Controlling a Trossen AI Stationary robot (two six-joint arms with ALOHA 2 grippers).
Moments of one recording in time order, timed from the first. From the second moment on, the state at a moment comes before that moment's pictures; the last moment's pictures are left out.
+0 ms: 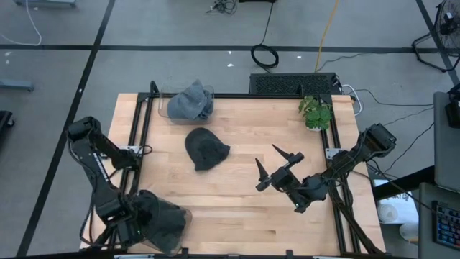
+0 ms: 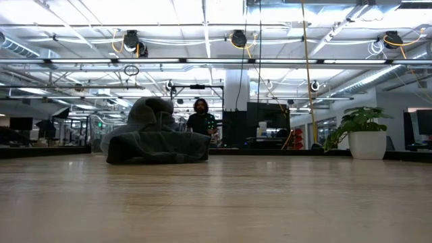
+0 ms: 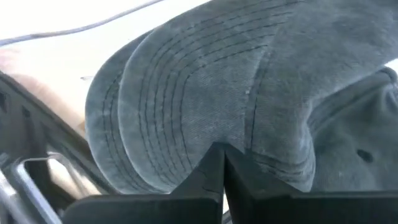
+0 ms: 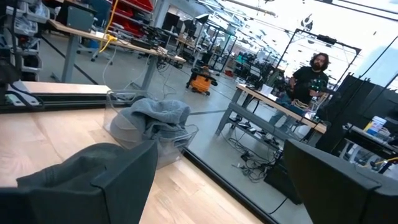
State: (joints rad) left arm -1.06 1.46 1.08 -1.05 -0.08 -1.98; right arm 0.62 1.57 0.88 1.12 1.57 -0.78
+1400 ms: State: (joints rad) left arm -0.91 1.40 1.07 -0.93 -1.17 -1.25; right arm 0.61 1.57 0.88 1.11 1.54 -0.76
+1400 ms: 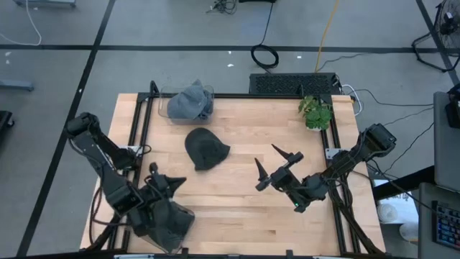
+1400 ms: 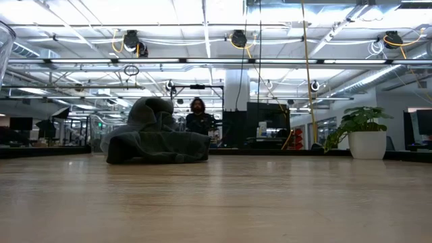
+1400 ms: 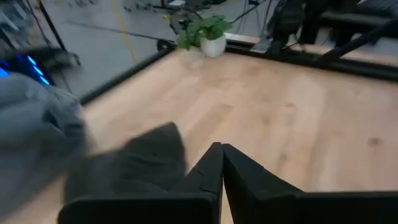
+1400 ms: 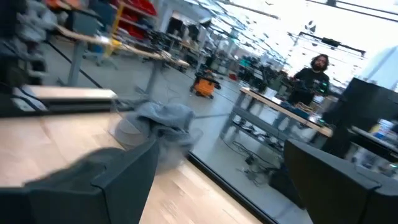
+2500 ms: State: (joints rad) left arm -0.42 0.73 0.78 -0.42 -0.26 -0.16; right arm 0.12 1.71 0.88 0.29 0.38 0.35
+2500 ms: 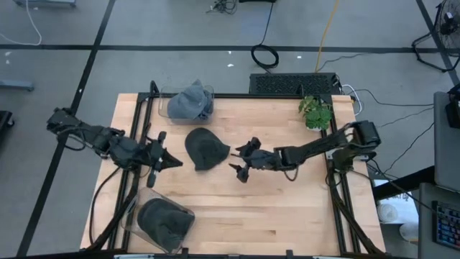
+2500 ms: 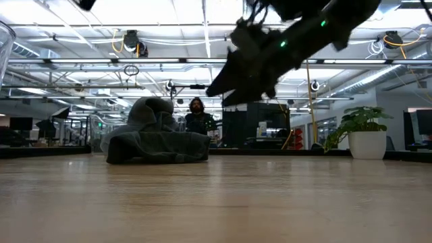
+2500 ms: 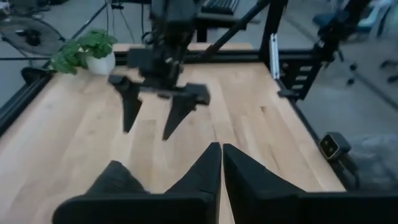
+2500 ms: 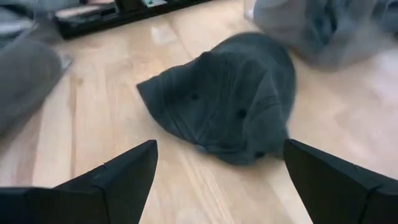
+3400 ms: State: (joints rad) left arm -0.29 0.60 0.48 -0.28 -0.35 -0.25; right arm -0.03 2.02 0.92 0.62 0.05 0.71
